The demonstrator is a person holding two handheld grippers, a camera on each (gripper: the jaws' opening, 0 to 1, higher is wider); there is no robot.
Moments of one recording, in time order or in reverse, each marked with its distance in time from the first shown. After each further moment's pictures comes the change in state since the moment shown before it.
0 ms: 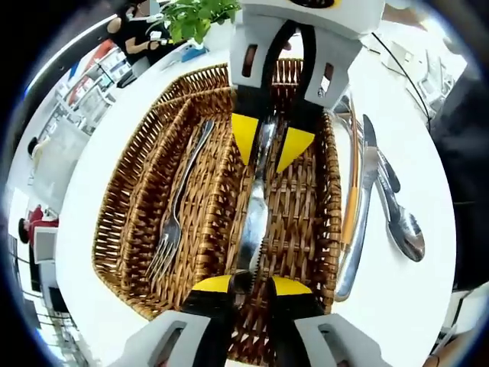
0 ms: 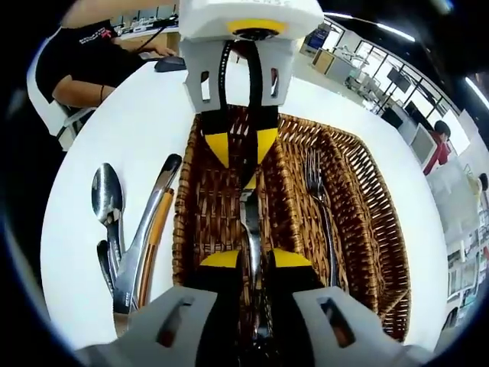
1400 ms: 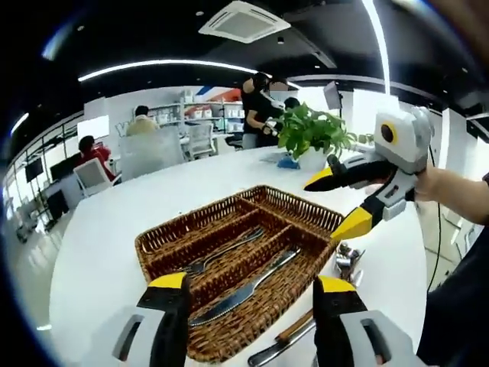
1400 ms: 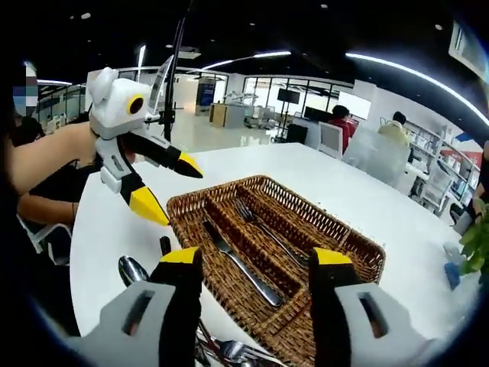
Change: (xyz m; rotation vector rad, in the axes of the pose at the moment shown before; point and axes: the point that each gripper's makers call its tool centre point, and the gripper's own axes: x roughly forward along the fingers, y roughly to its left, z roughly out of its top) left arm -0.091 -0.022 0.051 -0.596 -0.653 0.299; right arm -0.122 0.001 0.004 0.485 -0.356 -0.421
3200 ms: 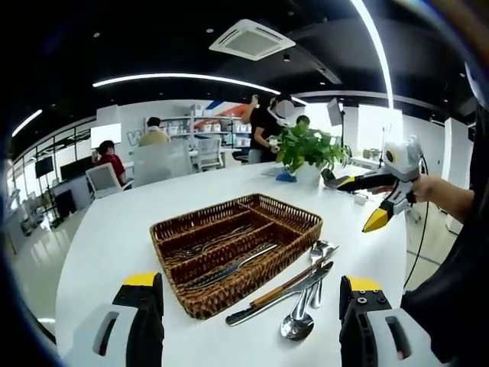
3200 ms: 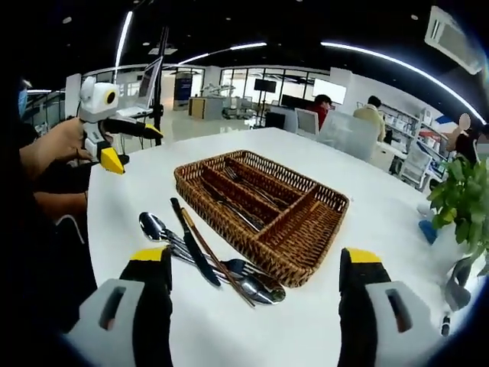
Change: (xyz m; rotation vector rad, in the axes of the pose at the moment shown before) left arm -0.071 -0.036 -0.014 -0.016 -0.073 0.026; right arm -0.095 0.003 -0.057 0.064 0.084 -0.077
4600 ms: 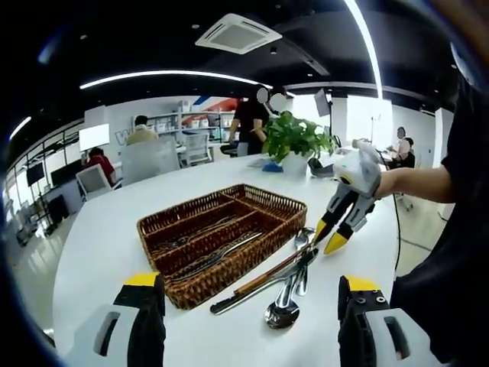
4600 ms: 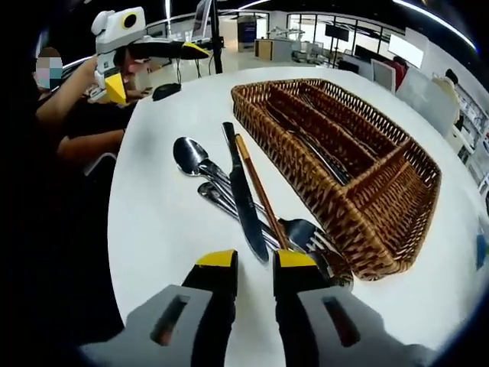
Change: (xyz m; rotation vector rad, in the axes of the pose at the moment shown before) left arm -0.001 -0.018 -0.019 0.043 0.044 -0.060; right arm 0.056 0.058 -0.076 -0.153 0.341 0.396
